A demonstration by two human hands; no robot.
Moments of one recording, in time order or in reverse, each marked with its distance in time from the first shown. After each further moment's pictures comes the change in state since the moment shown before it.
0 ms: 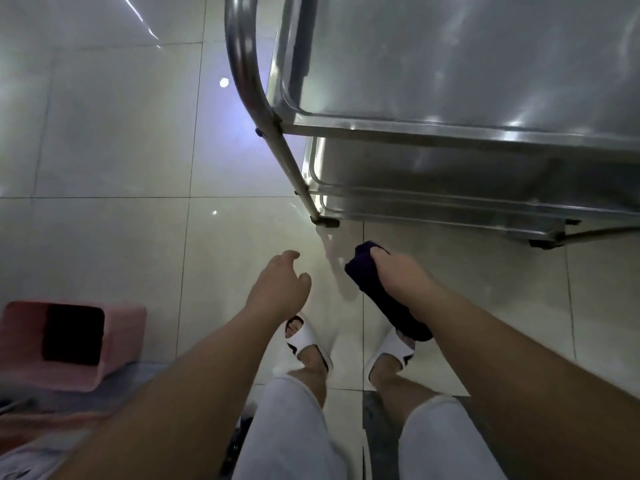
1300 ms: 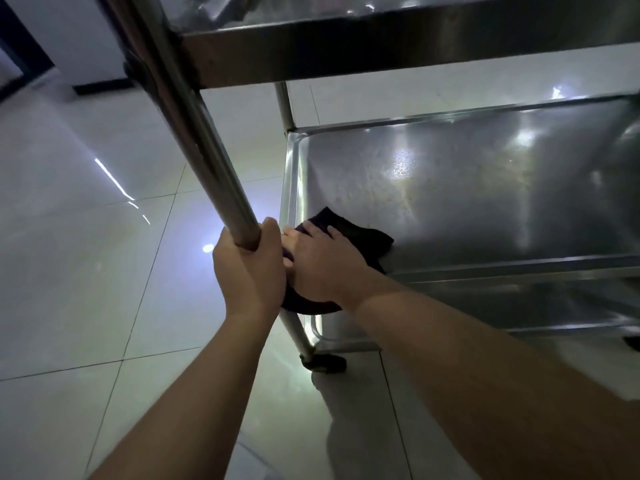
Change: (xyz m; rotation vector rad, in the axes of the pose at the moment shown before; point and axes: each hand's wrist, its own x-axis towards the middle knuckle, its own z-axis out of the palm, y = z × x) left_hand 0.273 0.027 0.026 -0.969 0.782 0.516; right_hand 0.318 -0.117 0.070 -0.681 0.559 -0.962
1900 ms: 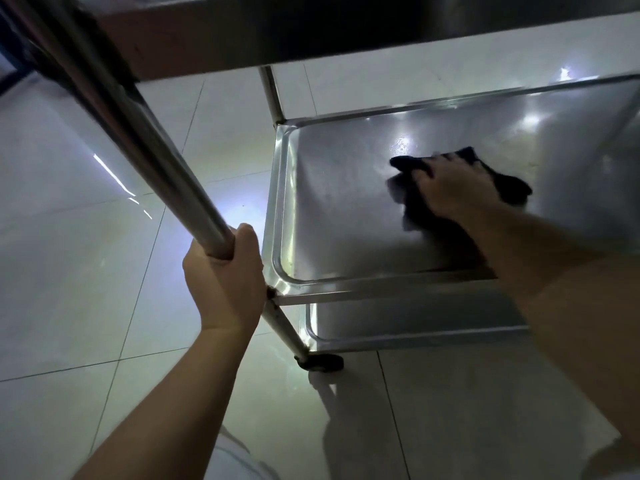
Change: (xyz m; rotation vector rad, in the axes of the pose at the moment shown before) left_hand 0.000 -0.001 0.008 0.042 0.082 0.094; right_hand -0.011 0.212 -0.084 -0.143 0.239 0.536
